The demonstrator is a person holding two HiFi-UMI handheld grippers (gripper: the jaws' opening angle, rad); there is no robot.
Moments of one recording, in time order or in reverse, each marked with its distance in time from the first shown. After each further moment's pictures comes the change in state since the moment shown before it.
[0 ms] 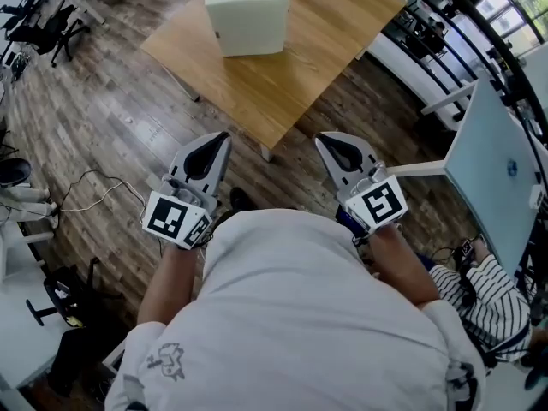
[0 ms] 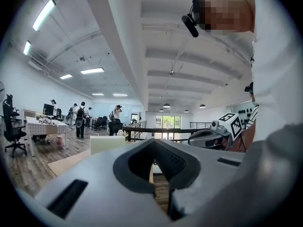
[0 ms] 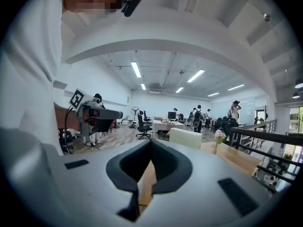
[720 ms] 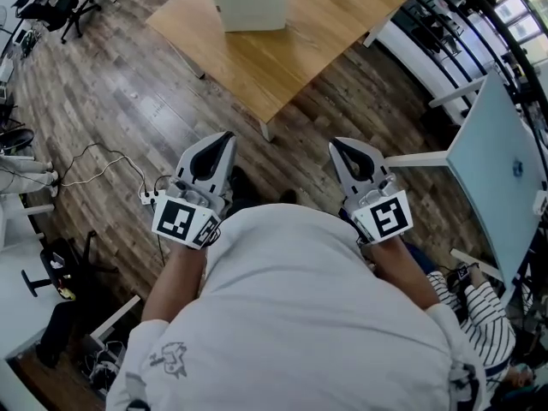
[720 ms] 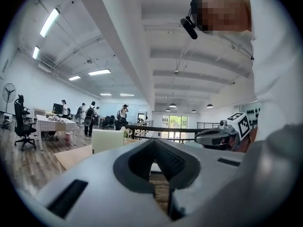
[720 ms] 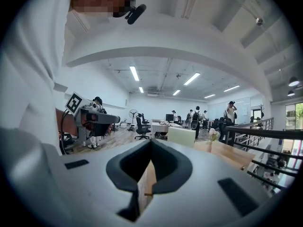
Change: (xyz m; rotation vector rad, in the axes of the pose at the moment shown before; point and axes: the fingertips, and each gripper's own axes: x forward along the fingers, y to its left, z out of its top) left arm -0.021 -0.072 -0.027 -0.026 -0.002 0.097; right arm -0.083 0.016 -0.021 0.028 -0.038 -0.035
